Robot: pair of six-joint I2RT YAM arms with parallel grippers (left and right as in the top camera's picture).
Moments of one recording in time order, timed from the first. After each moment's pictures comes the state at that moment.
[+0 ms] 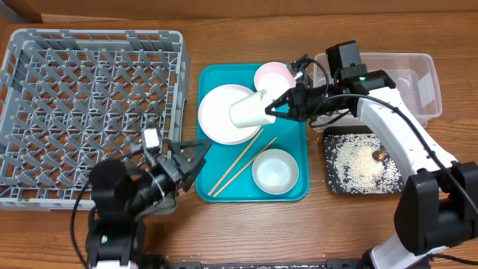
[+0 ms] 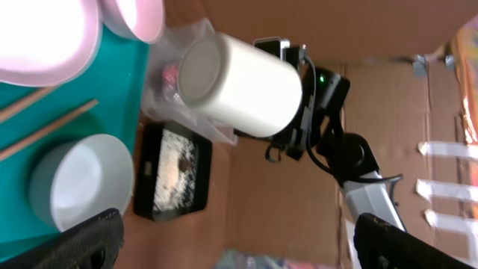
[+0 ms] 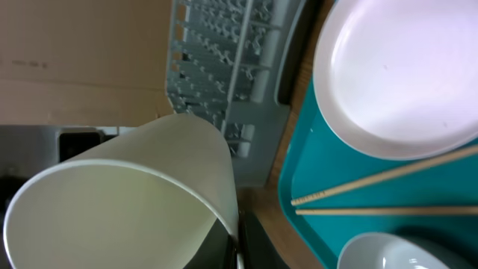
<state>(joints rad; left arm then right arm) 0.02 0.70 0.51 -0.15 0.91 -1.24 0.22 1.78 1.39 -0.74 -1.10 0.24</state>
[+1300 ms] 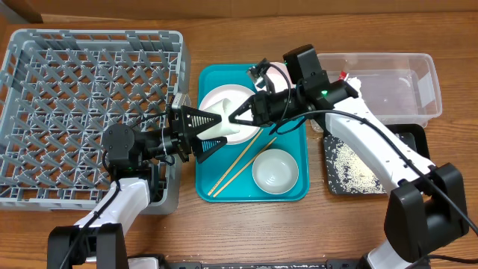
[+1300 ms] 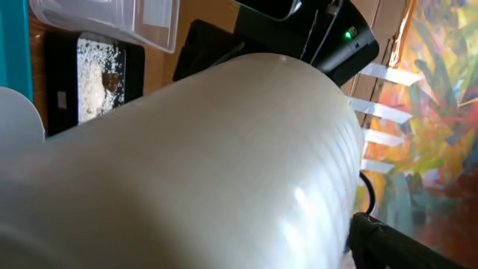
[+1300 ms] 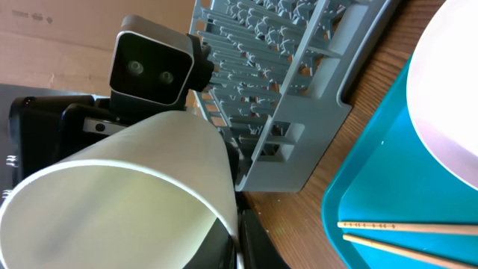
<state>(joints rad) 0.02 1.45 0.51 1.13 1.41 -1.92 0.44 1.78 1.39 -0.51 -1.06 0.44</state>
